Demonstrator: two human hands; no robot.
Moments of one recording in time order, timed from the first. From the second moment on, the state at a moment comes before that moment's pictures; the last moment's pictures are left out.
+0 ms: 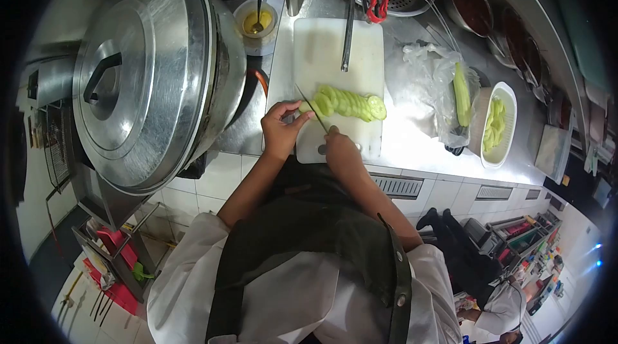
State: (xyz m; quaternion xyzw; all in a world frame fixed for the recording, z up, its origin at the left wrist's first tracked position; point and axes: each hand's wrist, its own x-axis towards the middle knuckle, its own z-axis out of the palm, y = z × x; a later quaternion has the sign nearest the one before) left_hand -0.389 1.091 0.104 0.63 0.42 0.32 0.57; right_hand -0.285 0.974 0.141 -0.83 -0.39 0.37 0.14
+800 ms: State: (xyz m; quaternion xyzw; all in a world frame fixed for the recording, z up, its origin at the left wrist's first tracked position) left_hand -0.399 1.088 0.095 0.58 0.42 0.31 0.63; right_hand -0.295 0.966 0.209 -0.84 -0.33 0.42 0.03
